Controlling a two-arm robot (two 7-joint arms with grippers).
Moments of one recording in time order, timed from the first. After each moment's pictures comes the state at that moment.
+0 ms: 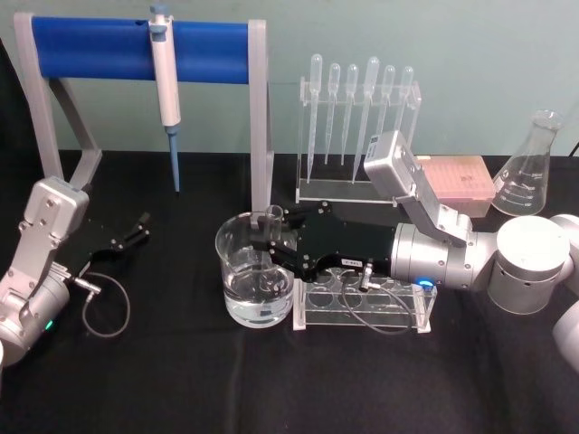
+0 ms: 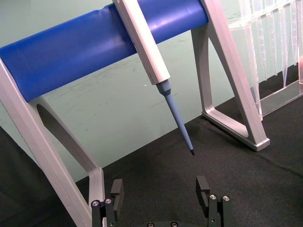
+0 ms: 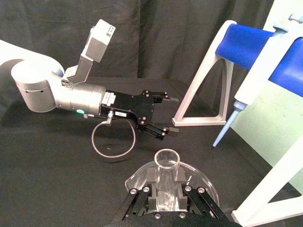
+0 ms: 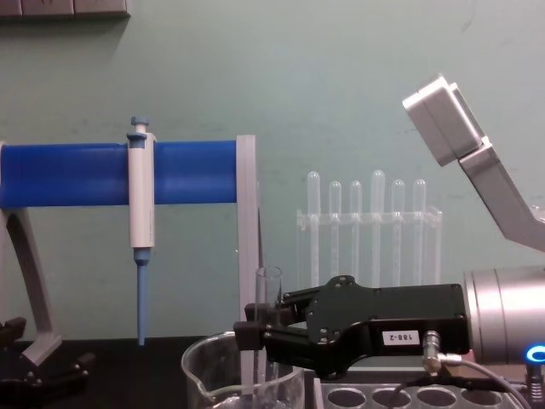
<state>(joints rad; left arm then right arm) -0.20 0.60 0.45 -1.41 -0.25 -0.12 0.03 0.57 0.44 -0.70 -1.31 0.41 -0.06 0.77</state>
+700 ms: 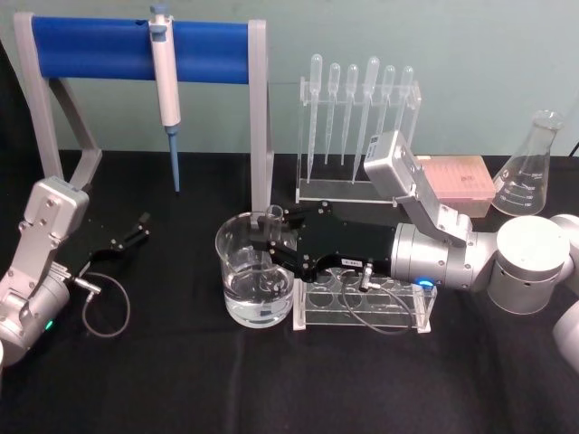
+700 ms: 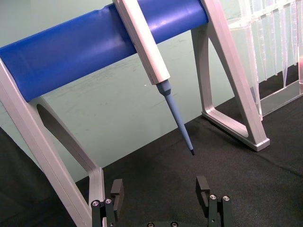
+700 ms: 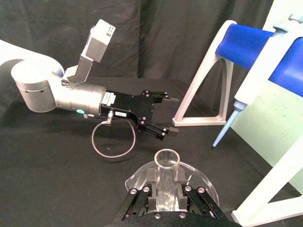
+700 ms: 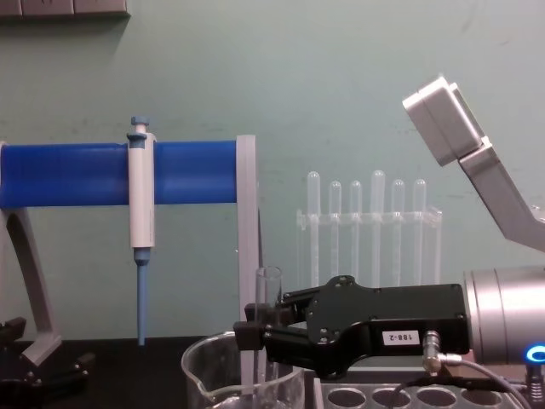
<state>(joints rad) -0.20 0.60 0.45 -1.41 -0.25 -0.12 0.03 0.57 0.44 -0.70 -1.31 0.41 -0.06 0.77</state>
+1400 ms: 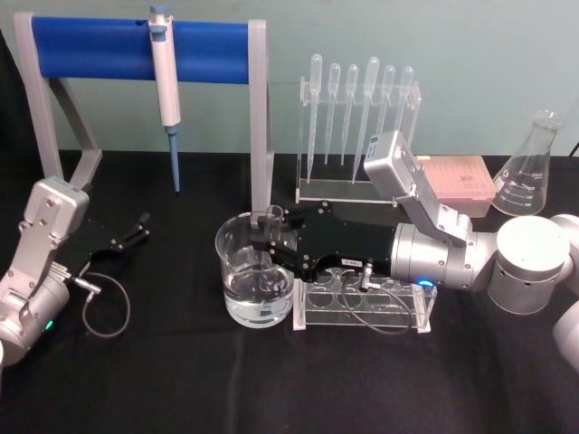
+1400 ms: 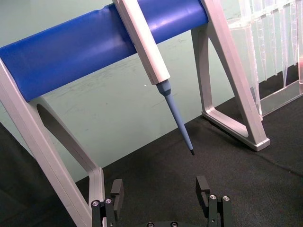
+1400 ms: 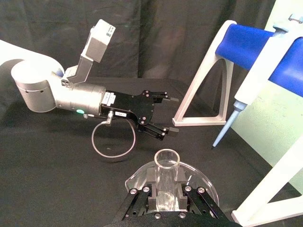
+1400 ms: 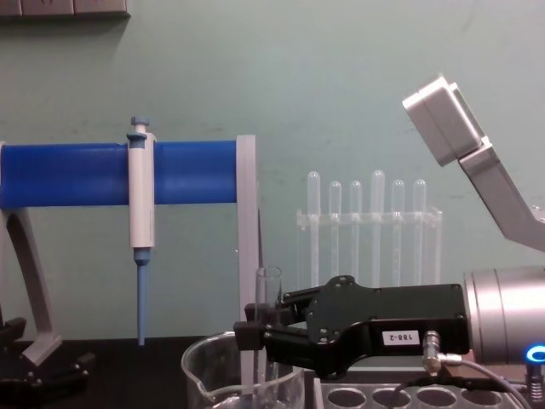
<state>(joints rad) -0.20 0.60 0.45 -1.41 -0.25 -0.12 0.03 0.57 0.44 -0.70 -1.31 0.41 -0.06 0.77</state>
